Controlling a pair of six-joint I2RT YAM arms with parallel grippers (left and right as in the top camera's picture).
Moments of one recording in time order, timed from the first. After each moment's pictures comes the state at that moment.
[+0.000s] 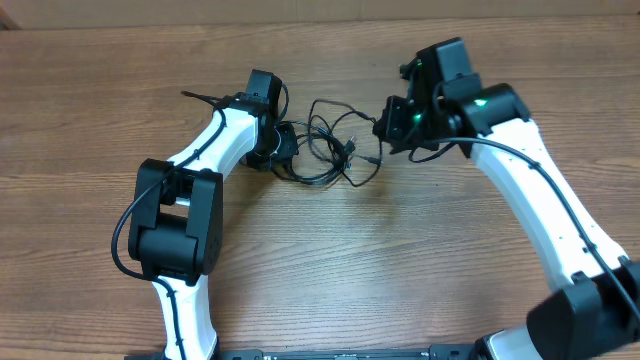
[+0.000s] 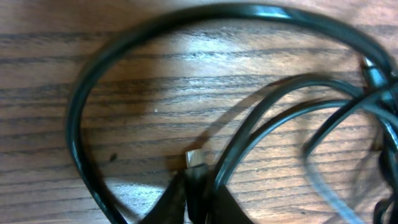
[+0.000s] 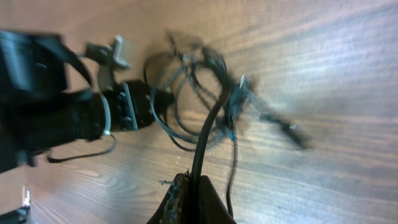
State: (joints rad) left arm -0.25 2.12 1.48 -0.72 0.17 -0.46; right arm 0.31 1.66 1.54 -0.91 -0.36 0.50
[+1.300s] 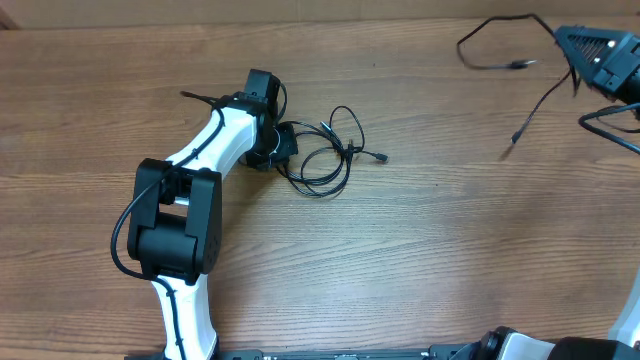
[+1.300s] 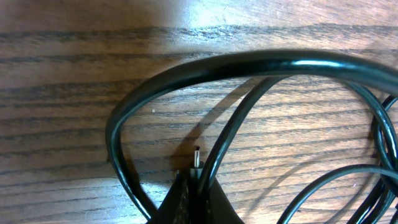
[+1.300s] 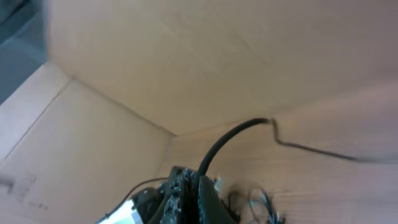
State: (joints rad) left arm -0.24 2.13 1.49 -0.72 0.19 -0.47; right arm -0.46 1.44 1.55 -0.53 -1.12 0.51
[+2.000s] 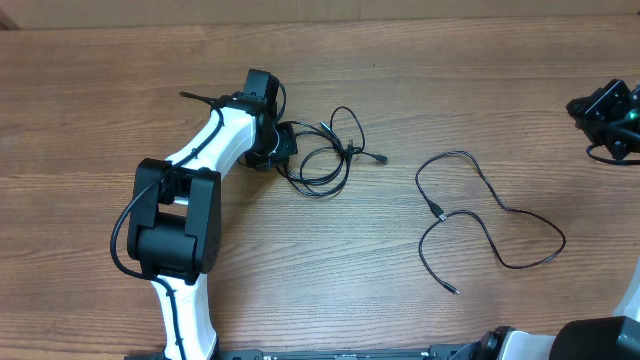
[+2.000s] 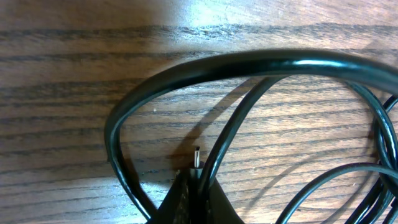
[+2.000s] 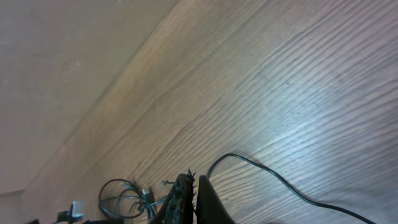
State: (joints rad) left arm -0.24 2.13 1.49 -0.73 0.20 -0.46; right arm -0.46 1.50 1.55 -0.99 -0.44 0.38
